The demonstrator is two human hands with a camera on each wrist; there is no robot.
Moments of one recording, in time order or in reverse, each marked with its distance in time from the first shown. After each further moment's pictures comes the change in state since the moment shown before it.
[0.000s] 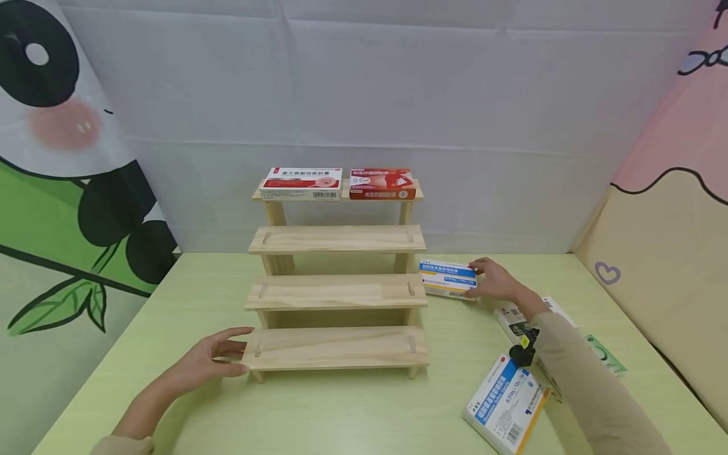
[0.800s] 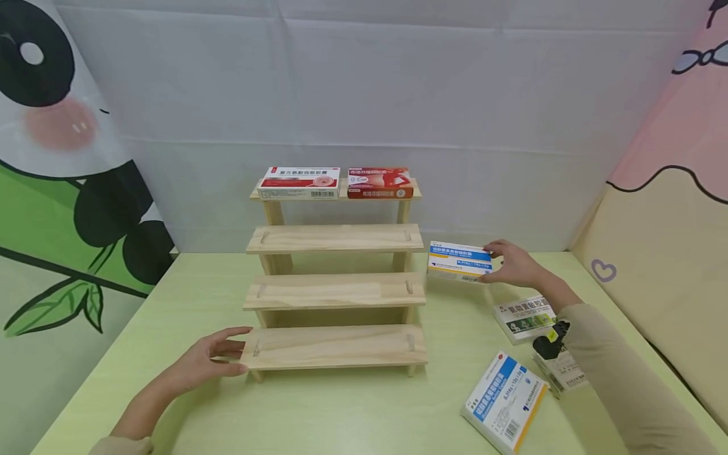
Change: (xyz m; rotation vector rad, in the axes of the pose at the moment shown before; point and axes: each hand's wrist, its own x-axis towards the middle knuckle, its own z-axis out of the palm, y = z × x) left_hand 0.000 0.002 0.000 0.018 0.006 0.006; right_hand -0.026 -0.023 -0.054 -0.114 0.079 -0.089
